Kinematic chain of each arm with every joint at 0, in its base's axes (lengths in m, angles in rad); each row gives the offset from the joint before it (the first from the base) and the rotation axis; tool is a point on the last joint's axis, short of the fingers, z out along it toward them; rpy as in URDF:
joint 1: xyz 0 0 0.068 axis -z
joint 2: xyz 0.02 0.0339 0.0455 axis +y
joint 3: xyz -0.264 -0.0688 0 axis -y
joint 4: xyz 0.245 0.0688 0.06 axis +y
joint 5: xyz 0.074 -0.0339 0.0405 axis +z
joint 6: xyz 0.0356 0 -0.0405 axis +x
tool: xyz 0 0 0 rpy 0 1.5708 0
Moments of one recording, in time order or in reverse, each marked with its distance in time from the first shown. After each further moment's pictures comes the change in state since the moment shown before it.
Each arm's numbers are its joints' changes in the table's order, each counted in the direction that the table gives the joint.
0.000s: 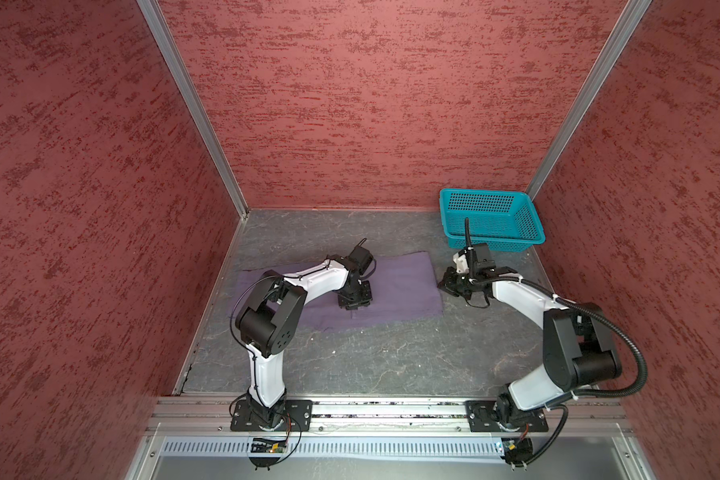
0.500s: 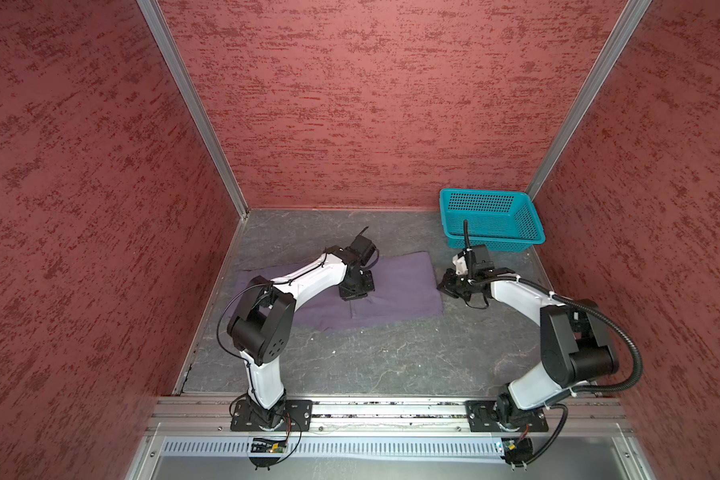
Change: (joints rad) left arm 0.024 -0.103 0.100 0.107 0.050 -0.017; right arm 0.002 0.030 -0.016 -0.020 0.001 0.002
